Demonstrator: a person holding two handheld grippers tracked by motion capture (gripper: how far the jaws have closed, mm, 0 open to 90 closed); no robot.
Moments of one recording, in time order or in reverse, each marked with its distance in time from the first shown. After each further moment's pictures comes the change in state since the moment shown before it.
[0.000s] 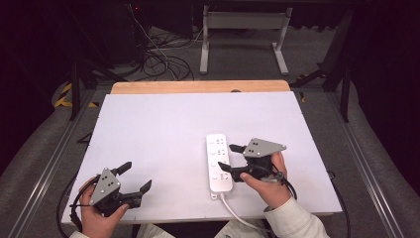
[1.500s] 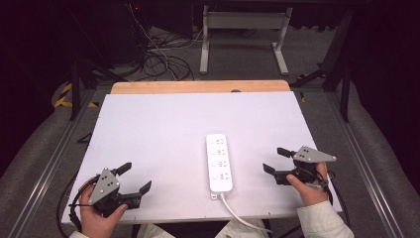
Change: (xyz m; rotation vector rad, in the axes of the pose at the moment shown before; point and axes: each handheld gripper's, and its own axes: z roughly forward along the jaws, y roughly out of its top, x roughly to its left) left arm 0.001 0.000 -0.001 0.006 -0.017 -0.002; right arm -0.069 -0.100 -0.062 -0.037 -0.151 0.160
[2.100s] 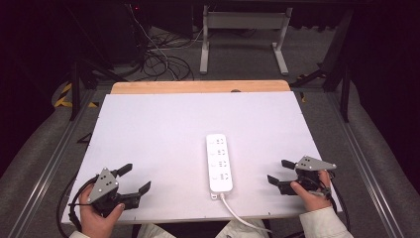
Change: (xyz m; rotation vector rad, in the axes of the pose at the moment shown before) left arm 0.004 -0.005 0.001 0.014 -0.036 -0.038; right arm -0.003 -0.033 -0.005 0.116 -0.005 0.074
